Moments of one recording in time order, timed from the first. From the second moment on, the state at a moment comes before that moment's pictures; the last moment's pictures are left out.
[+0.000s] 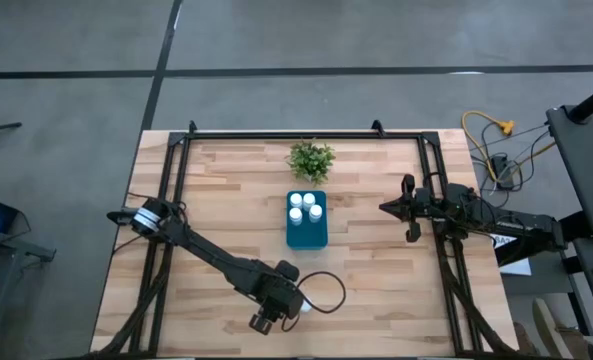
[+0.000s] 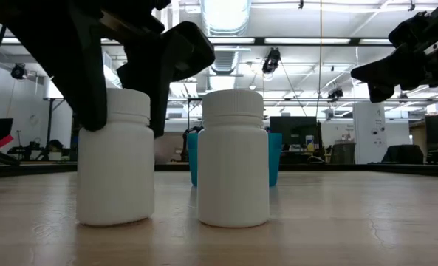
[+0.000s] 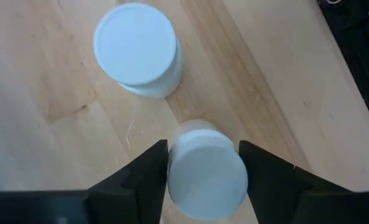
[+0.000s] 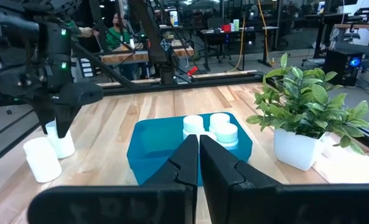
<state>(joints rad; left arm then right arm) -0.50 1.97 1.52 -0.71 0.03 -0.05 -0.20 0.05 0.03 -0.03 -0.16 0.10</state>
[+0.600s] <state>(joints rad) -0.48 1.92 1.51 -0.73 0.00 -0.02 -0.20 0.05 0.03 -0.03 -0.16 0.10</state>
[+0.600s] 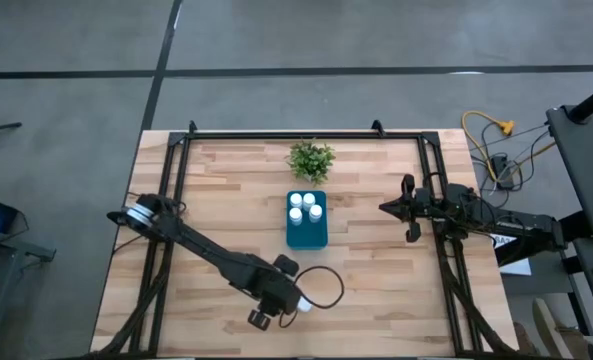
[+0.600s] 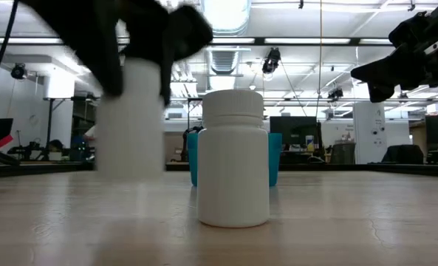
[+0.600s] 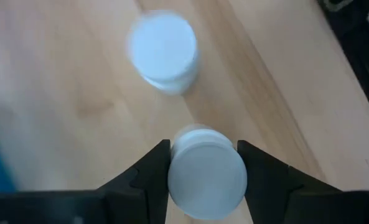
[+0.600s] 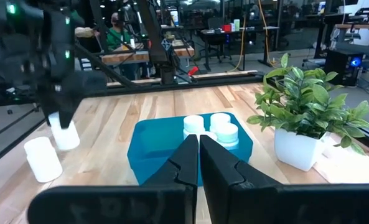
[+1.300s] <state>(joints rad) -0.20 1.65 1.48 -0.71 -0.11 0.23 -0.20 0.06 0.03 -0.03 -0.16 0.11</state>
